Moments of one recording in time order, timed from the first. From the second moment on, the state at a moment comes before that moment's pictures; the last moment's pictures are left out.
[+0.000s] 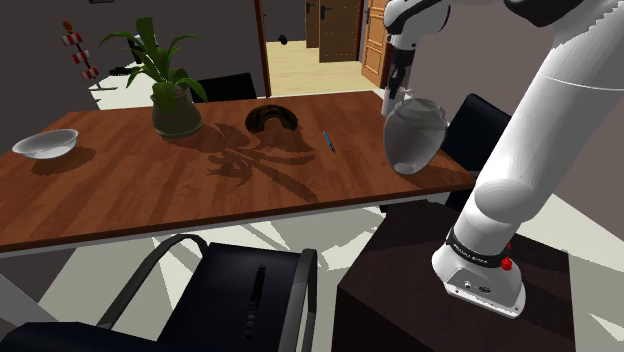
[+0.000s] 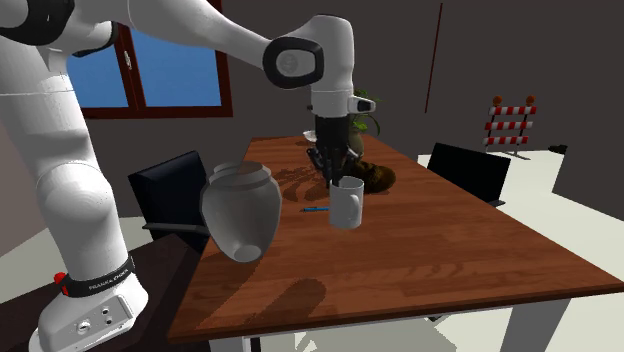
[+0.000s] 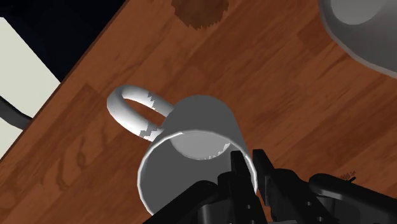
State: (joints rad) arm -0.08 -0.05 -0.67 -2.01 0.02 2.01 -0.86
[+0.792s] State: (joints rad) arm -0.07 -0.07 -0.66 -1.87 0.00 1.85 -0.85
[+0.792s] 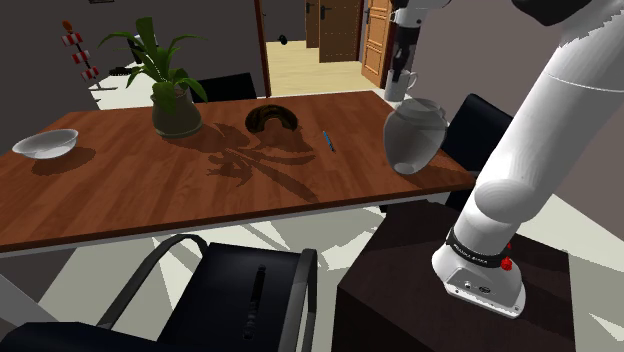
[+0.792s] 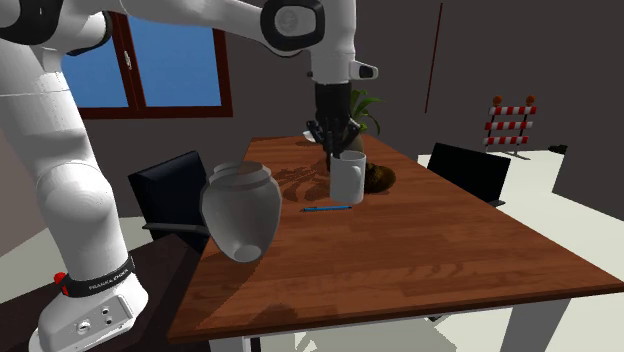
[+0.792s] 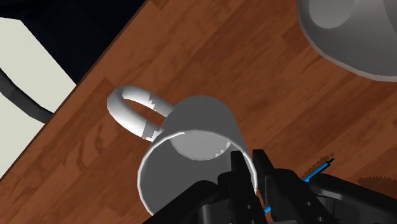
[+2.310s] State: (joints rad) arm 0.01 0.39 -0.52 -1.28 0.22 1.67 -0.61
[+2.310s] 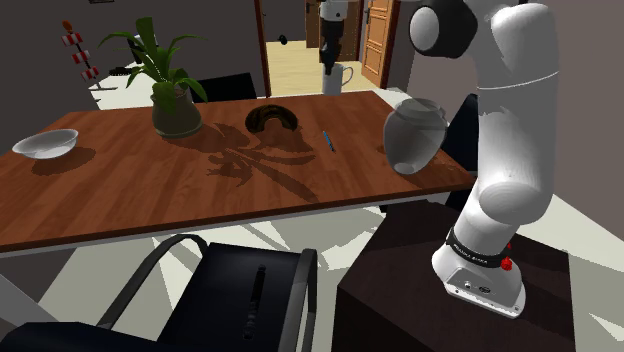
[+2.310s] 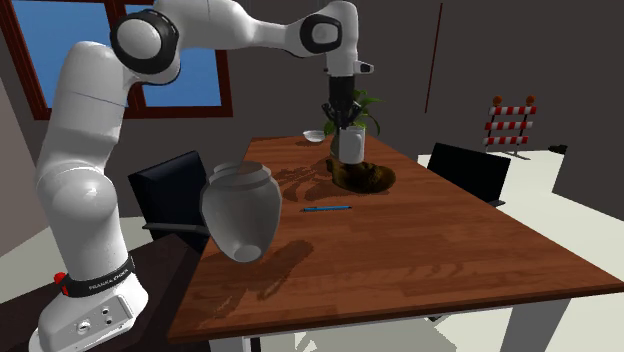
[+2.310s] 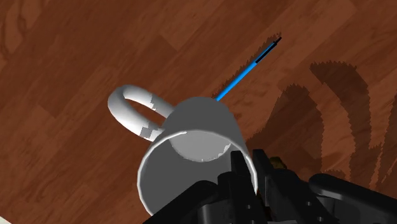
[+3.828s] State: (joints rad) arm 0.03 0.59 -0.48 -1.21 0.29 1.79 -0.54
